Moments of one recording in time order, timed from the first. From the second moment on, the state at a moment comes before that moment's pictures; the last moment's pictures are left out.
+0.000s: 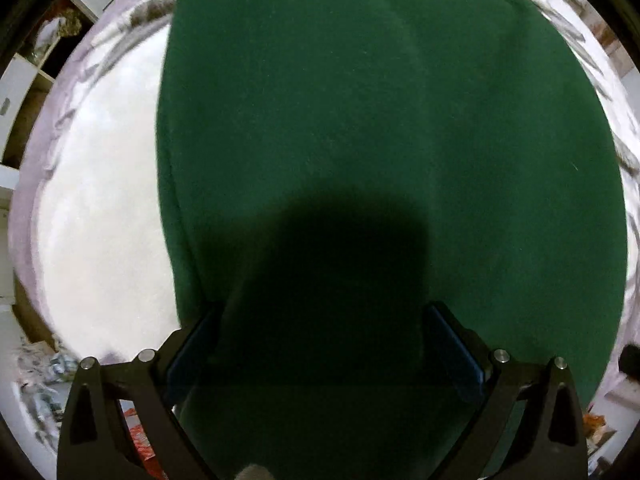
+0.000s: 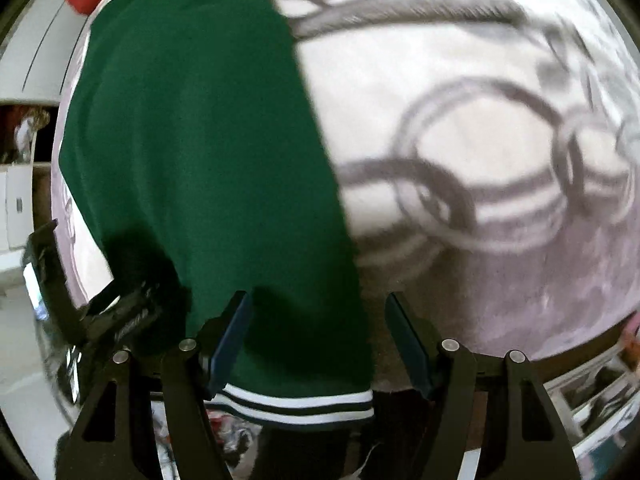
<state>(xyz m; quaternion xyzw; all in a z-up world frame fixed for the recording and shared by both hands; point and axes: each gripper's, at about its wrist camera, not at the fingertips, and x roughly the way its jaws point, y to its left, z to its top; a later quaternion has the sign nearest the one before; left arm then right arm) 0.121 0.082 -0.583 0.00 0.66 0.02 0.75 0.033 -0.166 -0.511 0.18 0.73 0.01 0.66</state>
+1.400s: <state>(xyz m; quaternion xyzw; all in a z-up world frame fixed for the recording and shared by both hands) 0.010 0.197 -0.547 -0.25 0.64 -0.04 0.73 -0.049 -0.193 -0.590 0.32 0.76 0.10 0.55</state>
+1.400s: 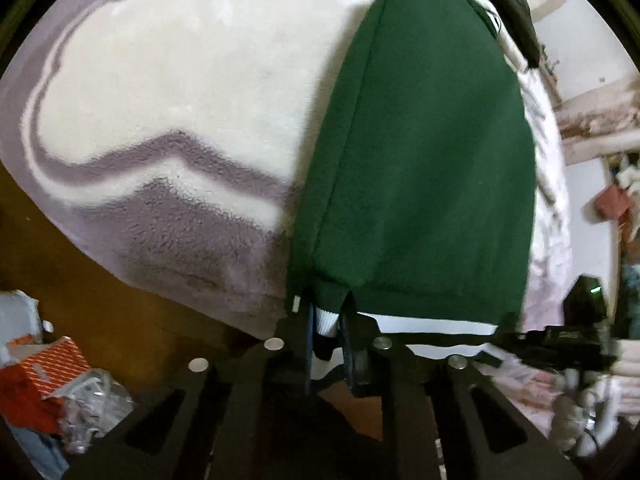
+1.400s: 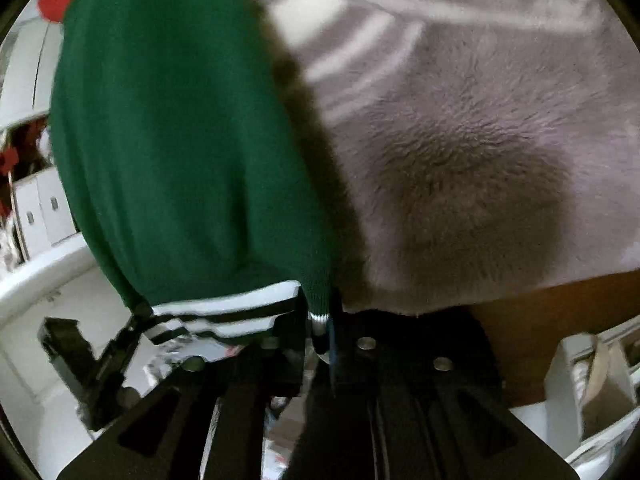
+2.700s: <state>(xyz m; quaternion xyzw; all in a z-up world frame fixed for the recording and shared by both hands) 0.101 0.206 -0.431 -0.44 0.50 -0.17 0.73 -0.004 -0.216 -0.484 0.58 0.60 0.28 0.48</state>
